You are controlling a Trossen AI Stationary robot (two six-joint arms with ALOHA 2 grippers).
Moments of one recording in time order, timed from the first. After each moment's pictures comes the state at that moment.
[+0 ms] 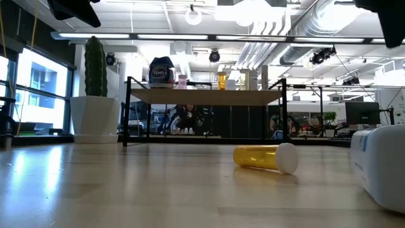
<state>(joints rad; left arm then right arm) -0.38 1.15 1.08 -0.92 -0.41 -0.89 0.67 1.50 1.23 -1.20 0.16 2.05</state>
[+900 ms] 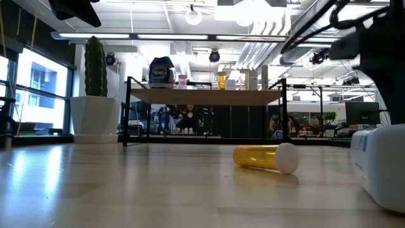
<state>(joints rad) -0.38 1.15 1.08 -0.92 -0.40 -0.86 0.66 1.81 1.23 -1.11 0.09 2.31</state>
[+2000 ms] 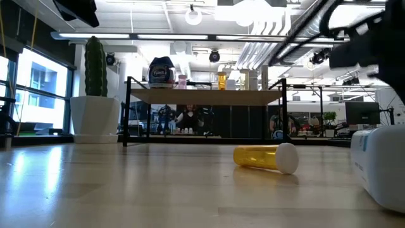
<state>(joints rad) -0.35 1.15 1.08 -0.92 -0.31 -0.71 0.65 1.90 1.29 -1.08 0.02 2.20</state>
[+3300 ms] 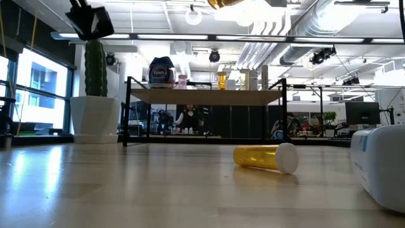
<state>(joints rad) -0.07 1.22 1.08 -0.91 0.32 -0.39 0.43 1.89 1.87 -1.09 0.13 1.12</state>
